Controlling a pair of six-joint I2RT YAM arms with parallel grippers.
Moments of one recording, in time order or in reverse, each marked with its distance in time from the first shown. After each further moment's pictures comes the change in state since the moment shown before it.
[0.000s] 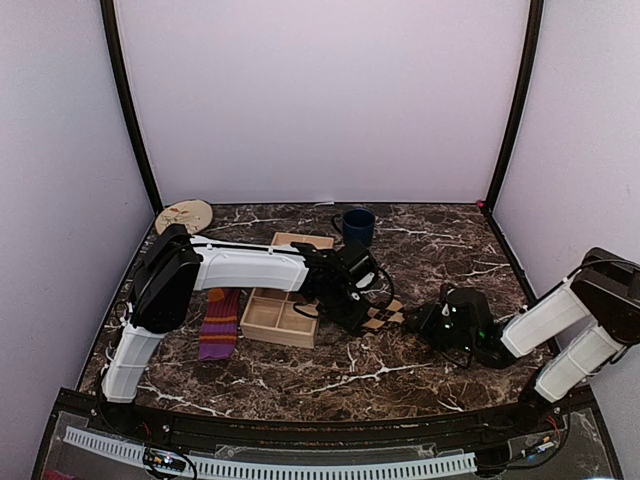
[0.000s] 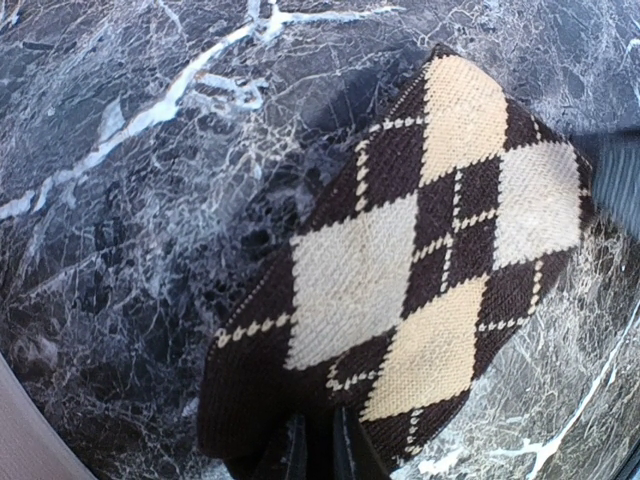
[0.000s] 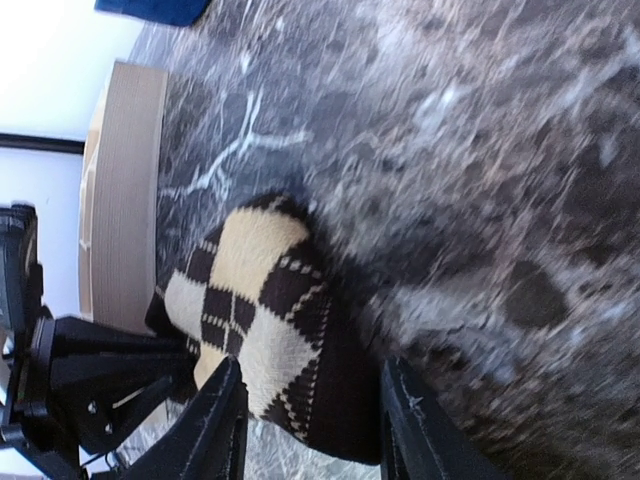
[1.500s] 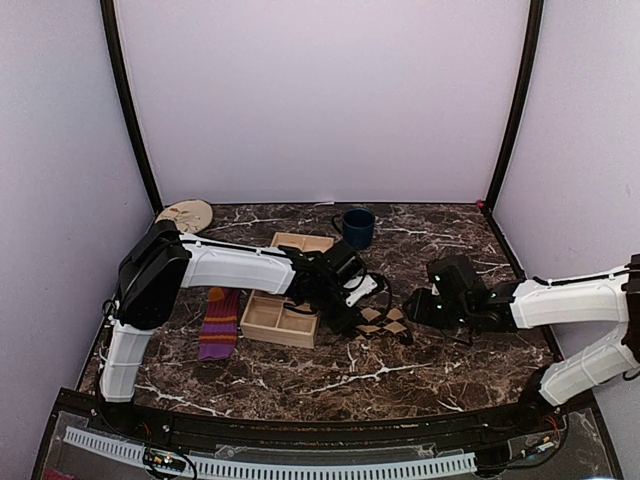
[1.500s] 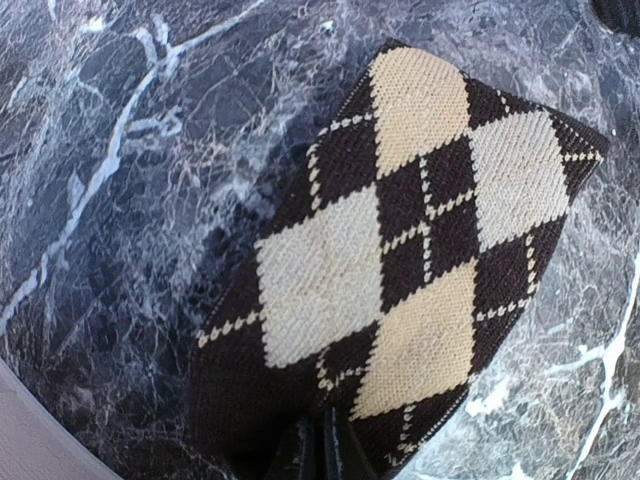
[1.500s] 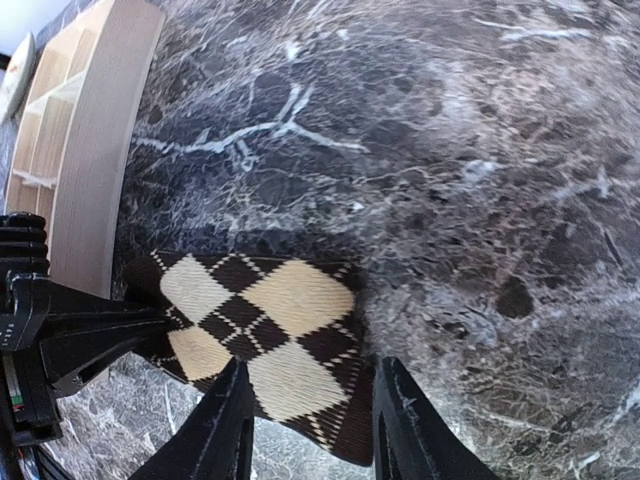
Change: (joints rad) left arm 0.019 -0.083 -0.156 0.141 0.034 0.414; right arm 0.075 -0.214 0.315 -0.758 0.121 -0.265
